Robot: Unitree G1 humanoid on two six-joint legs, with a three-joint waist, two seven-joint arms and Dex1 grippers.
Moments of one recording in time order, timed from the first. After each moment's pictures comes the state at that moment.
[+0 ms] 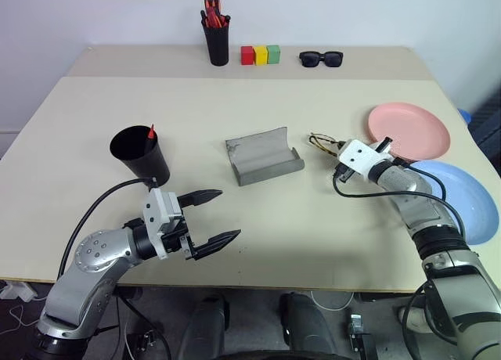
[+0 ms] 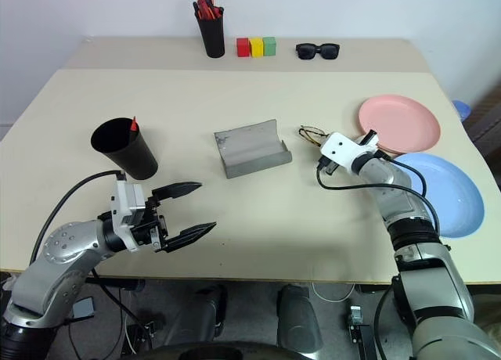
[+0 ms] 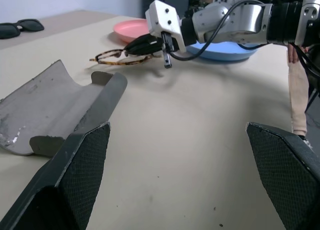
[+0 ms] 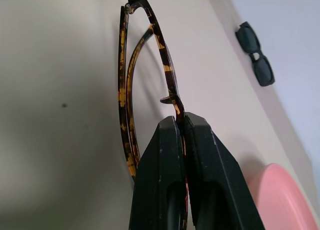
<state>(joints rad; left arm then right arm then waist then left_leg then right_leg) 0.06 0.62 0.02 -0.50 -0.55 0.25 -0.88 -0.61 -0.63 0.13 0.65 -0.31 -0.28 0.38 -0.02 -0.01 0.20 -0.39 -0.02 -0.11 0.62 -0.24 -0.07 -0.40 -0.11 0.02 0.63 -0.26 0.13</state>
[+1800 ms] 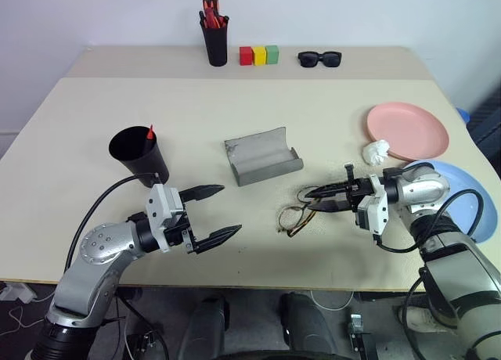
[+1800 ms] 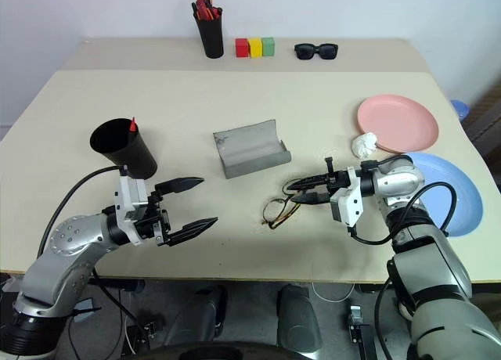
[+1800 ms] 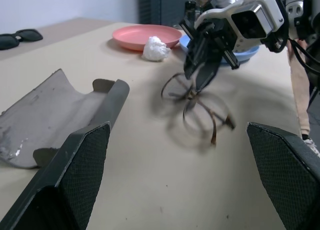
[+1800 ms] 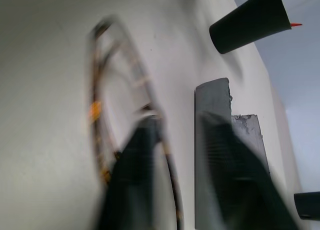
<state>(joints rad) 0.02 0.59 0.02 -0.44 -0.51 0.21 -0.92 -0.76 -0.64 0.34 1.02 0.47 -1.42 1.61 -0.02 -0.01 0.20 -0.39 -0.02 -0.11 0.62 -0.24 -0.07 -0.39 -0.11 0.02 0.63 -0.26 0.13</state>
